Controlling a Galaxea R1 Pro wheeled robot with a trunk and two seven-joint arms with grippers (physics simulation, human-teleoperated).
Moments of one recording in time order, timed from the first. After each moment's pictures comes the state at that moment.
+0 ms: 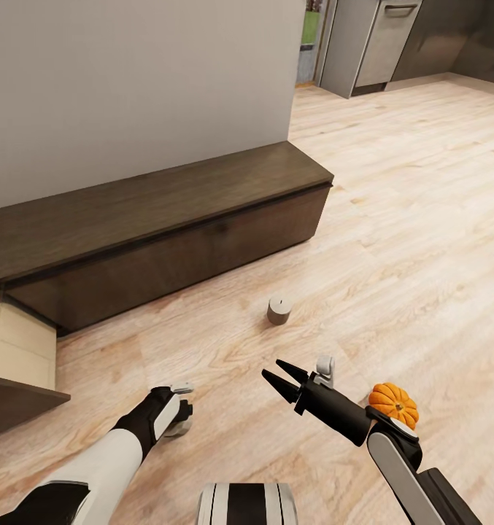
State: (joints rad) left arm -0.78 -0.08 -0.02 -0.35 0.21 0.53 0.32; right arm -0.24 -0.20 0.27 -1.57 -0.82 0.35 0.62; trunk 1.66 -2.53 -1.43
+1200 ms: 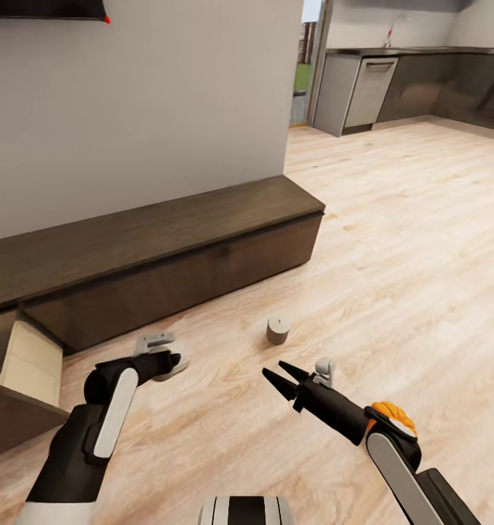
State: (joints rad) left arm -0.47 -0.02 -0.01 -1.52 0.35 0.98 0.31; right arm -0.24 -0.19 0.27 -1.56 -0.82 0.37 0.55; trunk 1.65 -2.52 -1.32
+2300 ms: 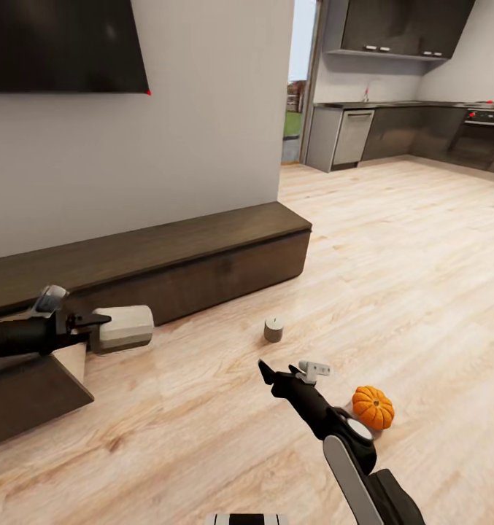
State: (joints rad) left arm -0.53 0.89 -0.10 -1.62 1.90 1.01 0.27; right arm -0.25 0.02 0.29 -1.52 -0.56 0.33 -0.03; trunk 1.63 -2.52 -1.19
